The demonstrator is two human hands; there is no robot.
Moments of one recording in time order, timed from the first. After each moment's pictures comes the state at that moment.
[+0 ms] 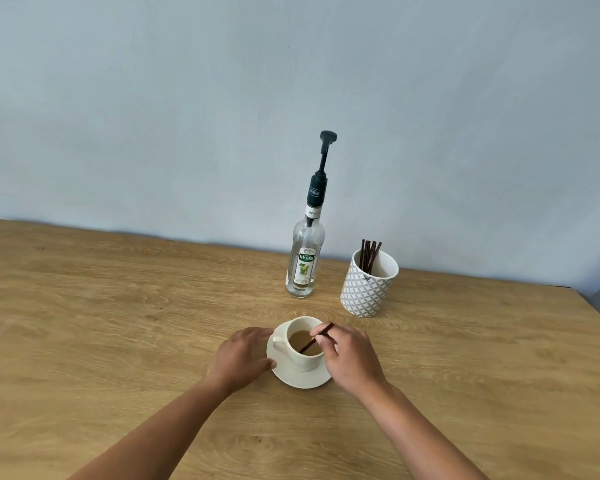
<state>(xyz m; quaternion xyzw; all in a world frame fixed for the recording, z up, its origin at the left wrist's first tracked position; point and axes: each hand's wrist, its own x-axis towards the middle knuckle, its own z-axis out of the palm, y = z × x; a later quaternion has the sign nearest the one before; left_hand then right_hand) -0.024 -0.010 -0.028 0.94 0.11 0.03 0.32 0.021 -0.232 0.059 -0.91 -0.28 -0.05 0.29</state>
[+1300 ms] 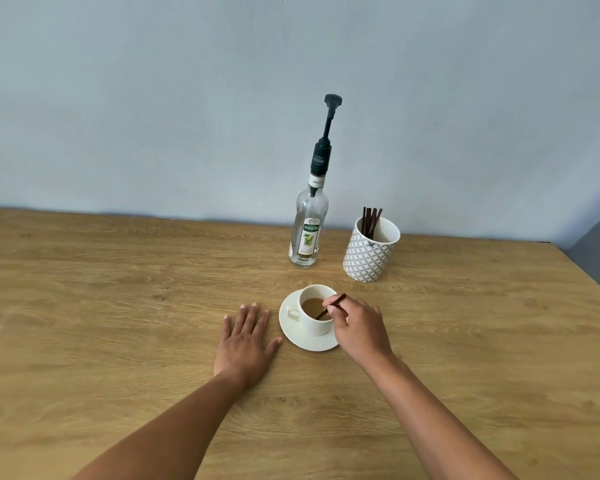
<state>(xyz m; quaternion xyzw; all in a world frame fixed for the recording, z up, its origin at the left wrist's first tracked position) -0.051 -0.006 -0.072 0.99 0.09 -0.01 0.11 -0.008 -0.214 0.055 -0.94 -0.18 -0.07 0.29</state>
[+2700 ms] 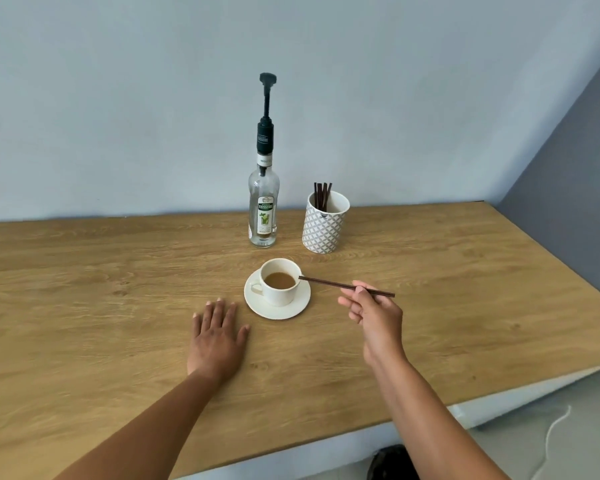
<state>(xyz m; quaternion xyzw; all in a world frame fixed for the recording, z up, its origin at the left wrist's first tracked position) -0.085 -0.025 -0.070 0.98 0.10 0.01 0.14 -0.072 -0.284 0.063 -0.63 0.15 -0.07 0.76</state>
